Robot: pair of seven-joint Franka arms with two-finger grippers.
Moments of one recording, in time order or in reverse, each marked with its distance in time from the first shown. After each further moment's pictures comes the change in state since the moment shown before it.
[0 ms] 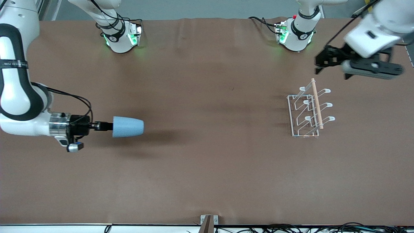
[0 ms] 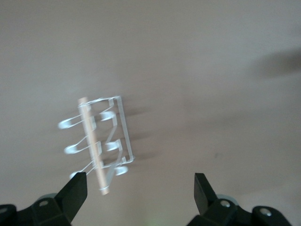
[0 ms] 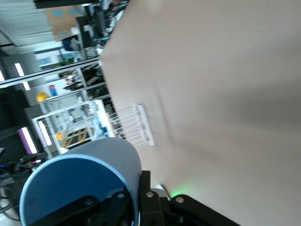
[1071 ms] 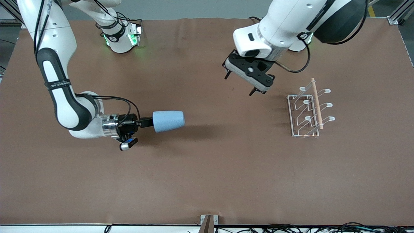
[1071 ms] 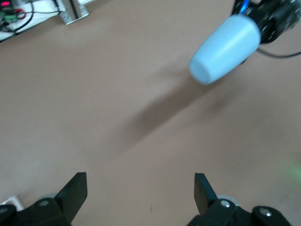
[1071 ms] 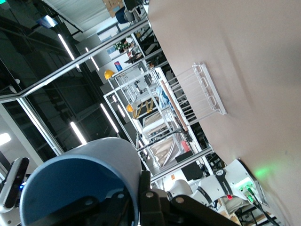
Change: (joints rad) left arm -0.120 0.309 -0.260 0.185 0.000 0.315 -0.003; right arm 0.153 0.137 0.065 -0.026 0.354 -0.054 -0.004
